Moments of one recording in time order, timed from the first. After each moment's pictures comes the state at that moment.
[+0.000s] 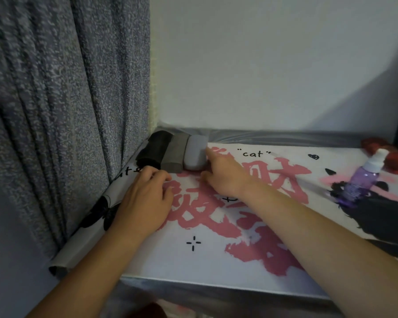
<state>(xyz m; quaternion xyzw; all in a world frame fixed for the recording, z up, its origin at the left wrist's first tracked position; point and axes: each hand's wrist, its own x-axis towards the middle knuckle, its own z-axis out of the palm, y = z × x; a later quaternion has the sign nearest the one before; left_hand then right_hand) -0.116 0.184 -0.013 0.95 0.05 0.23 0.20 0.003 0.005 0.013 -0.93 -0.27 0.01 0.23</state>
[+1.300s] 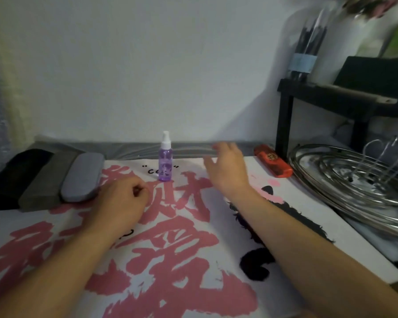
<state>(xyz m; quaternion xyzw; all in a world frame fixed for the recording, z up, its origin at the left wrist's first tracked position) -0.015 0.042 0.004 0.91 0.02 0.13 0.38 0.066 -0.183 0.017 -0.93 0.00 -0.25 0.26</state>
